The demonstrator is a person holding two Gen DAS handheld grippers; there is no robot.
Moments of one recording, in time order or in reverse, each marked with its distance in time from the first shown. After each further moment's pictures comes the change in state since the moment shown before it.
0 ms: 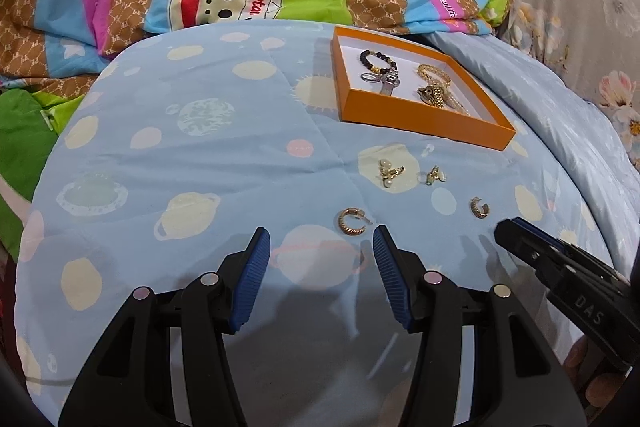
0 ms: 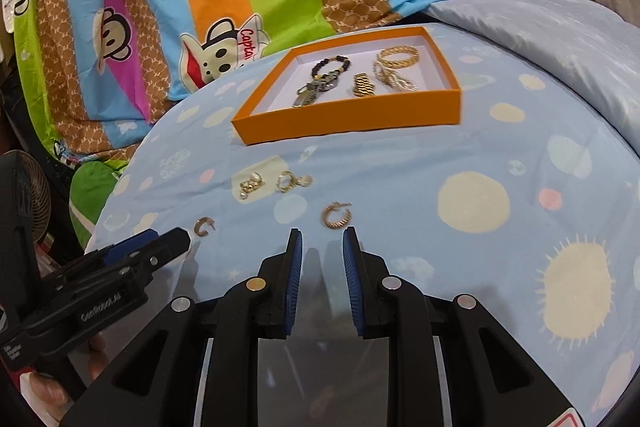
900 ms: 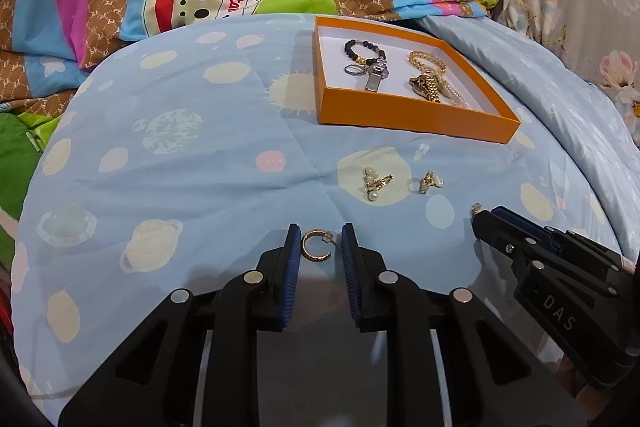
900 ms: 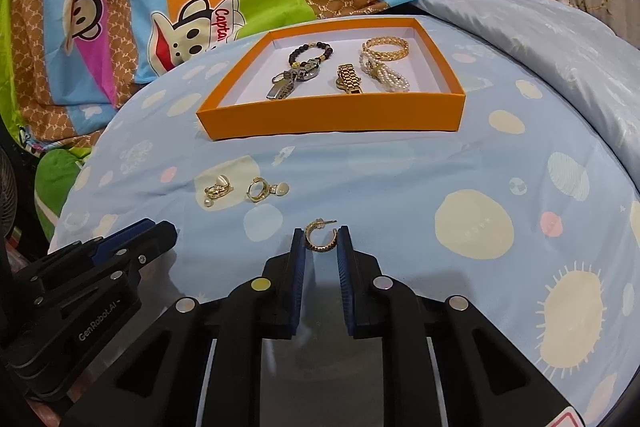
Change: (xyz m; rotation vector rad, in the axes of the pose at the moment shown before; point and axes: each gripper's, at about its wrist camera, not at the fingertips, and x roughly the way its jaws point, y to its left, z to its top) left arm 0.021 -0.015 0.013 0.051 0.032 -0.001; right arm 0.030 0.013 0.017 -0.044 0.057 -0.123
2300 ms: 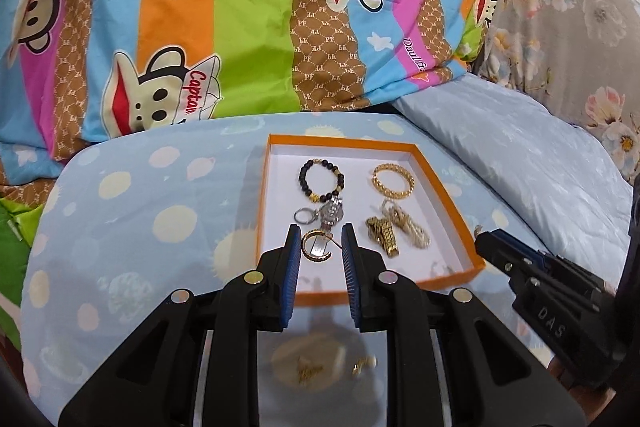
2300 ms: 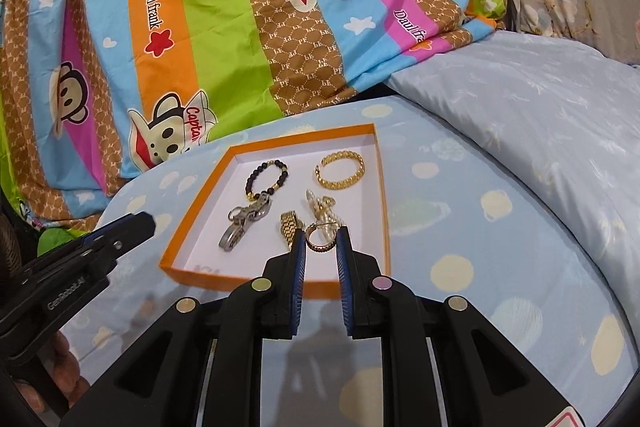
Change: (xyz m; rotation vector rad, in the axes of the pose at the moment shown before) left arm 0.009 -0.042 0.111 0.024 -0.187 -0.045; right arm -0.005 -0.056 0.097 0.045 -0.201 0.018
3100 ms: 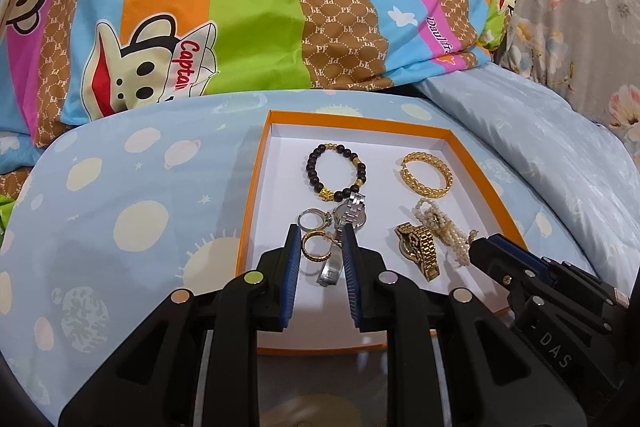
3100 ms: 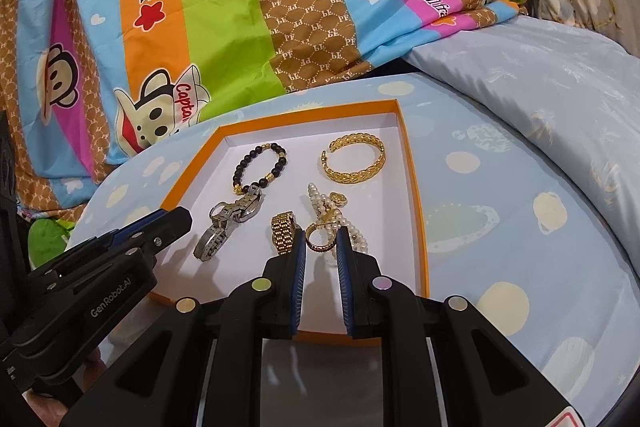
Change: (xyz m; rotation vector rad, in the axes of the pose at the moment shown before) left arm 0.064 0.006 -0.008 -0.019 0.033 0.046; right arm 0.058 0.002 -0.003 -0.015 0.058 0.026
